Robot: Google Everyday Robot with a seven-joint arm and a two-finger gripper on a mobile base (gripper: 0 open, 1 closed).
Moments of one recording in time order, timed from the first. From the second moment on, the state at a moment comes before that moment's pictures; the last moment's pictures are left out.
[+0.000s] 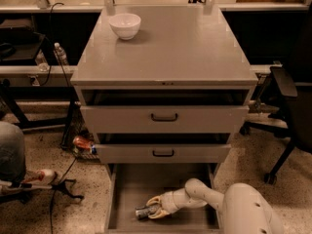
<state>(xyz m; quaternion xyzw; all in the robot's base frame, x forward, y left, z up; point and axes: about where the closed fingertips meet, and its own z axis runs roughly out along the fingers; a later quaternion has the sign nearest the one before) 0.503 0.016 0.127 -0.70 0.52 0.32 0.36</state>
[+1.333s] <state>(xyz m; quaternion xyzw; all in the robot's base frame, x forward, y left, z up) 0.531 -0.109 0.257 -0.66 0.47 0.32 0.49</state>
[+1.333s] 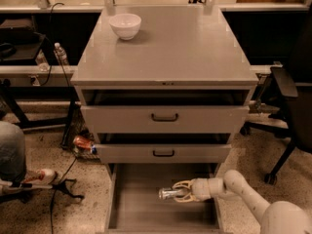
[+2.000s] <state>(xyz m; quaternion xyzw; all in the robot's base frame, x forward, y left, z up) 0.529 -0.133 0.288 -0.66 0.46 0.29 0.51</state>
